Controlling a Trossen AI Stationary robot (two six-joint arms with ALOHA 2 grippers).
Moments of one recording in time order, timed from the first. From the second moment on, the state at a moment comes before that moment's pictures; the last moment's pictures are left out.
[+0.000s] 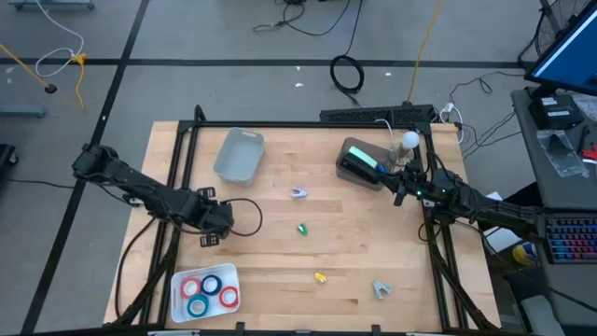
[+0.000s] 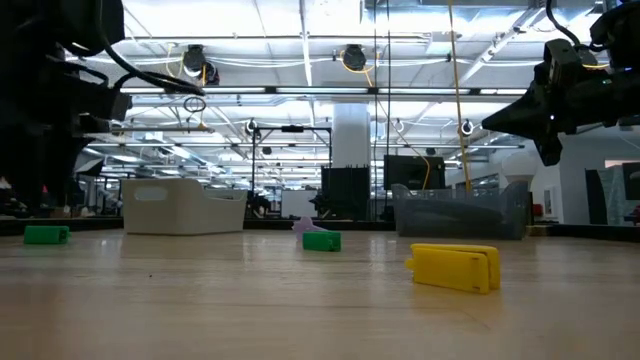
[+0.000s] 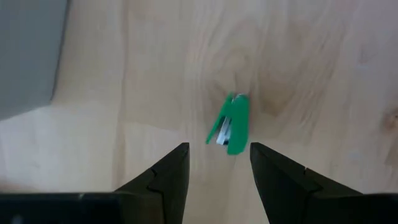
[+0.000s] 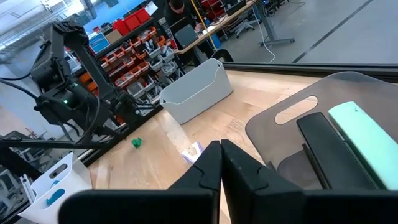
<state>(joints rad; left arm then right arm) -0.35 1.23 0.67 -1.03 -0.18 -0.48 -0.29 0.06 0.07 -0.11 0.08 0.56</state>
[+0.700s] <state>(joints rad) -0.35 1.23 0.62 -0.95 -0.13 -0.42 -0.29 0.06 0.07 -0.11 0.11 0.58</state>
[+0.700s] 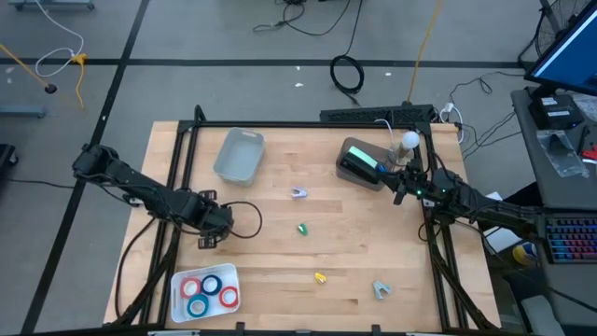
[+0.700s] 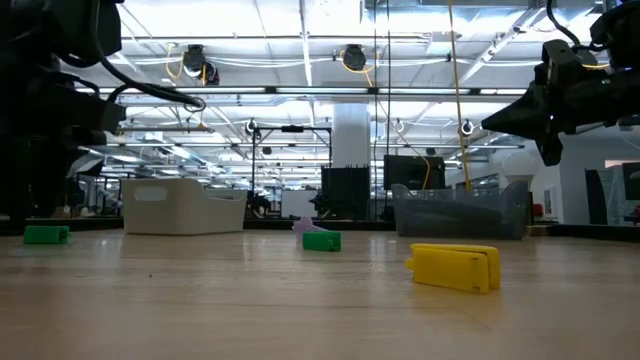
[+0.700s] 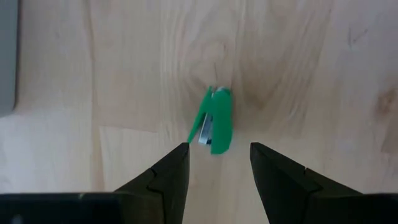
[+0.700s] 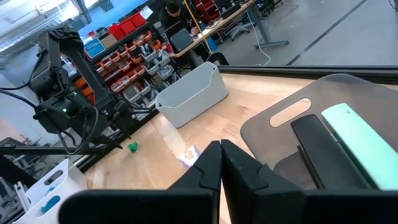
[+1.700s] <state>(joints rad) -0.34 1.24 0.57 -0.87 -0.16 -0.42 -0.29 0.06 0.07 -0.11 0.11 0.59</state>
